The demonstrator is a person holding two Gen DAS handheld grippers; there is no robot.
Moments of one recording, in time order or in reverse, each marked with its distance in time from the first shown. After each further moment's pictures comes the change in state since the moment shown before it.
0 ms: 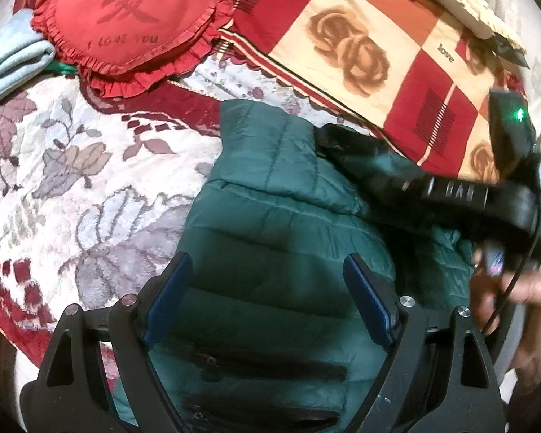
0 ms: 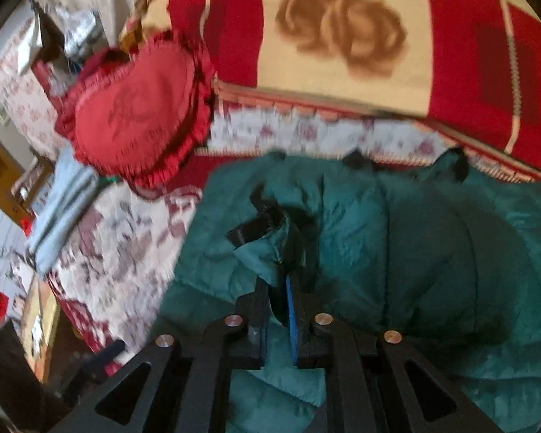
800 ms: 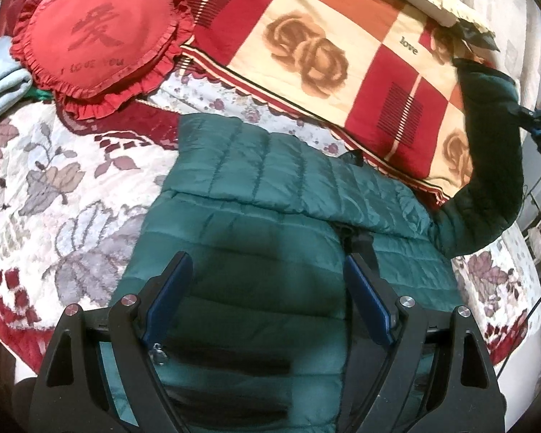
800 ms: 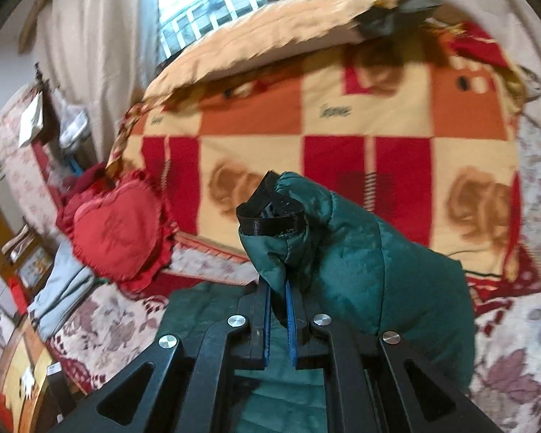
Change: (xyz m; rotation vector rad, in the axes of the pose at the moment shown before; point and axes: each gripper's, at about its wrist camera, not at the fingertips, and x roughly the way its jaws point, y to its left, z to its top) left arm -0.017 -0.043 -0.006 0.078 -0.038 -0.044; right arm -0.234 -0.068 0.022 0.033 -0.388 -0.119
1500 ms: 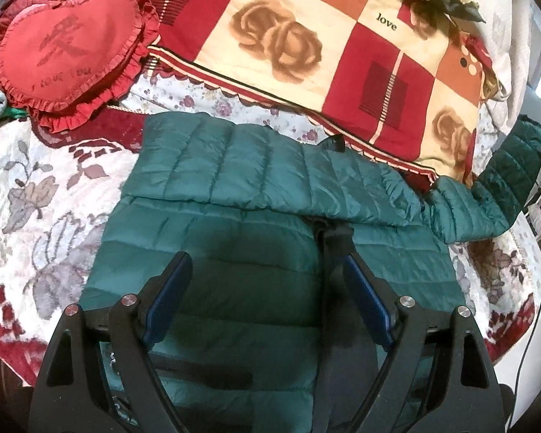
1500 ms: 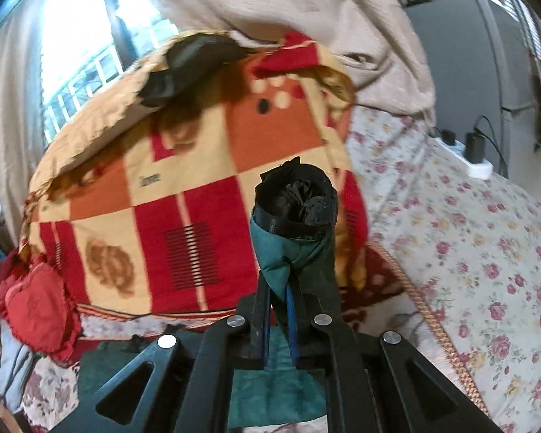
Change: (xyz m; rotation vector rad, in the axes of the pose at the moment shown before) left arm 0.020 -0.039 0.001 0.083 0.028 -0.012; right arm -0.106 -0.197 0.002 0.248 -0.179 -0.333
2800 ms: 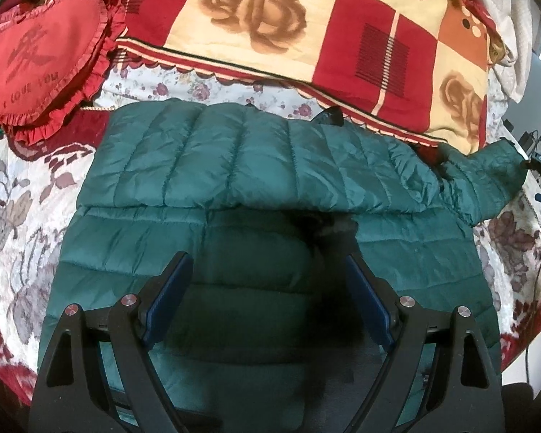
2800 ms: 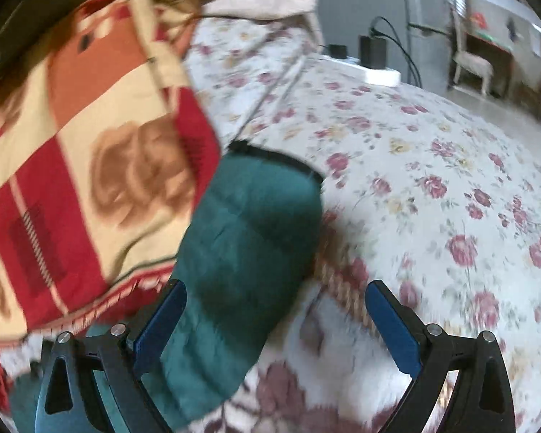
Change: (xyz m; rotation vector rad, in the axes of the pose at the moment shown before) left arm 0.059 -0.032 0.005 0.086 0.081 0.047; right arm 0.119 -0.149 -0.044 0.249 0.161 -0.443
